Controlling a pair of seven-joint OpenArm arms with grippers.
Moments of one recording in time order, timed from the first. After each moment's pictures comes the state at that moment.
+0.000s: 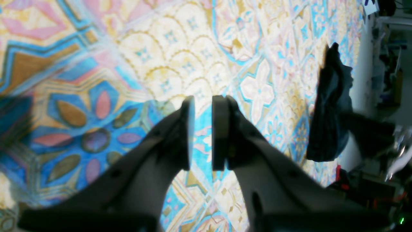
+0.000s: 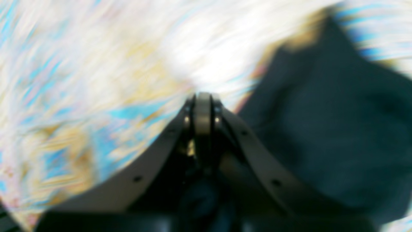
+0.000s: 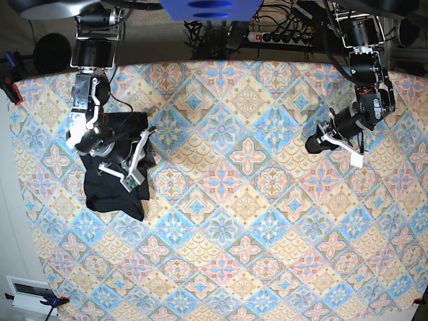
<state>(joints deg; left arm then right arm) 5.8 -18.2 -18.0 85.3 -61.0 -10.1 58.2 2.7 10.2 8.8 90.7 18.0 43.1 -54.8</state>
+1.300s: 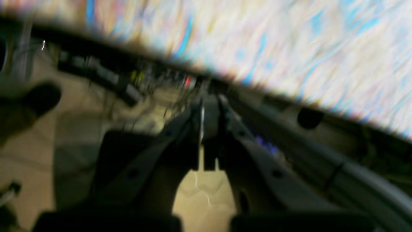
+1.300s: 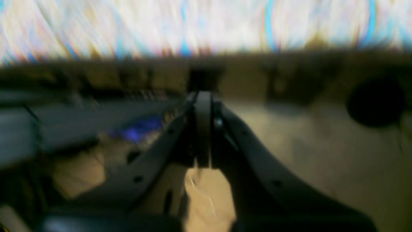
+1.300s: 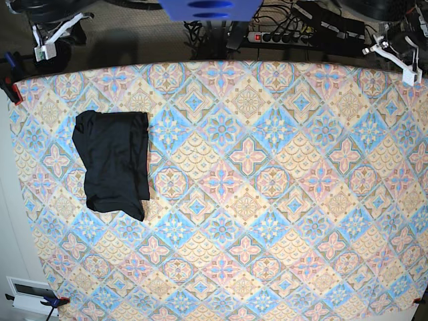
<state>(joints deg) 46.0 -22.4 -47.4 111.2 -61.4 -10.4 73.0 -50.8 10.4 47.6 109.1 45.3 42.7 -56.1</state>
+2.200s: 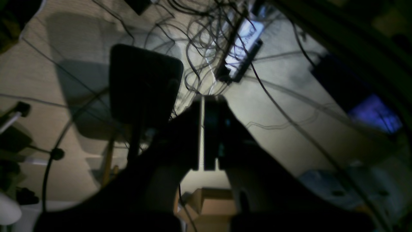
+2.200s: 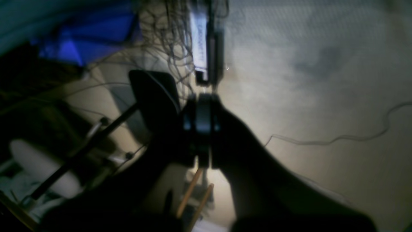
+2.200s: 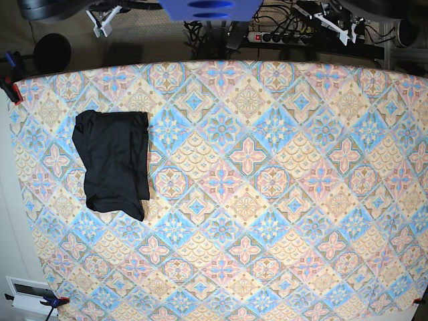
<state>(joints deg) 33.1 -20.7 -8.9 61.9 -37.4 -10.3 42.5 -36.0 9.2 27.9 64.2 14.4 42.6 -38.8</state>
